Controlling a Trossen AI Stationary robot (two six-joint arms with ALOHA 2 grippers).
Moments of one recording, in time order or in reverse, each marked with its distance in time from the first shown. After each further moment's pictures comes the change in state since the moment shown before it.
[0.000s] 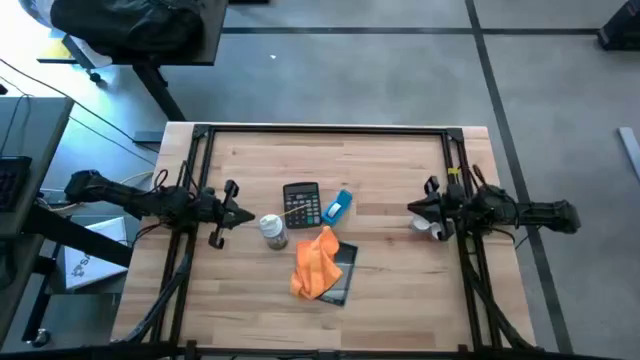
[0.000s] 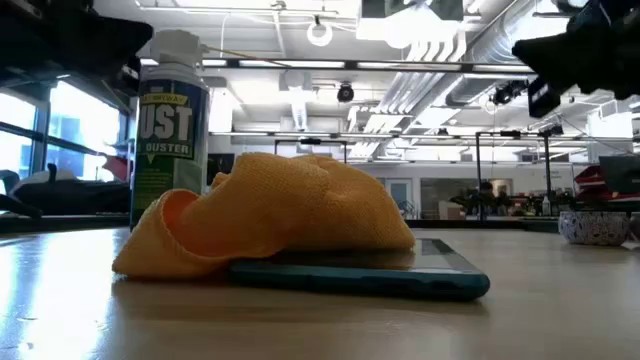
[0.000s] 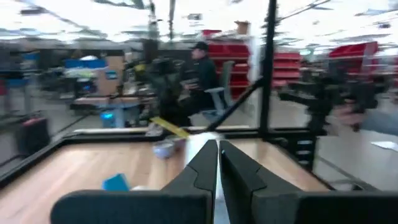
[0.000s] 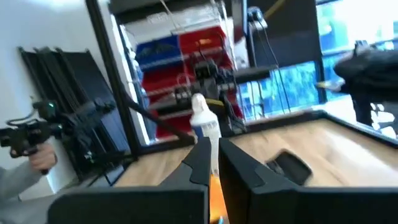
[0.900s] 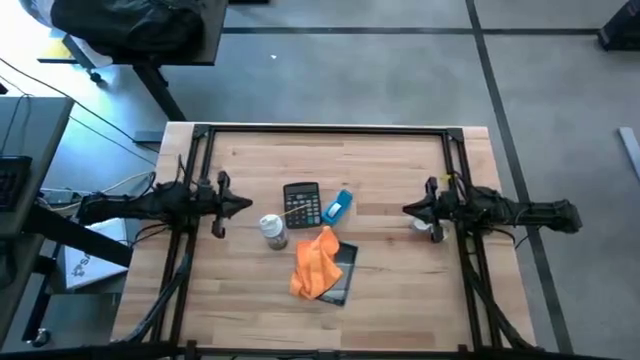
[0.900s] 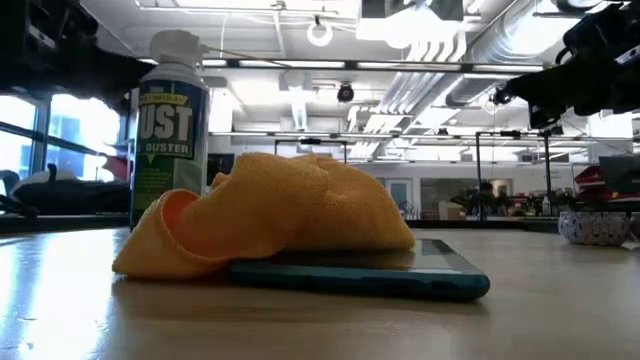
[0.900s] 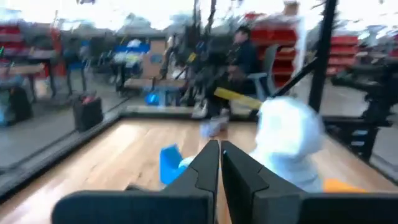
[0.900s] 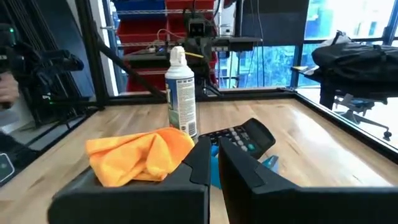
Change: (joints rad) left arm 0.124 -0.321 0.000 -0.313 0.047 0.014; right arm -0.002 0.031 0.002 -0.117 0.035 -0.203
